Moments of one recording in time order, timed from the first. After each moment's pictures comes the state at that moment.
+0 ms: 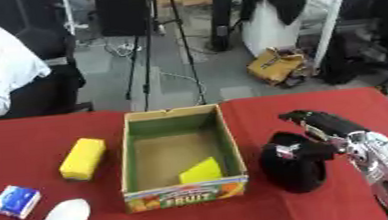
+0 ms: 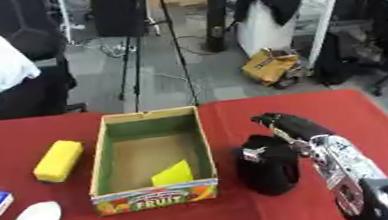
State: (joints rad) left arm -0.39 0.33 0.13 -1.99 -0.27 -0.31 0.47; right arm -0.76 -0.43 0.03 -1.18 1.03 -0.11 0.37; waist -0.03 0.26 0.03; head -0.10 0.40
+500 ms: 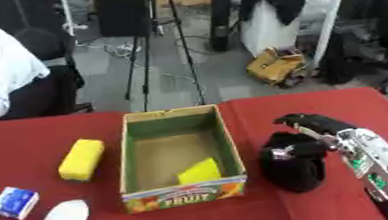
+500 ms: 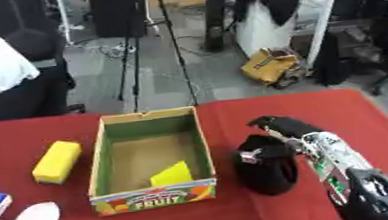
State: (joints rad) left arm -0.39 0.33 0.13 -1.99 -0.27 -0.30 0.47; right arm -0.81 -0.43 0.02 -1.07 1.04 -0.15 0.40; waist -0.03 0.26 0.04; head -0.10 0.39
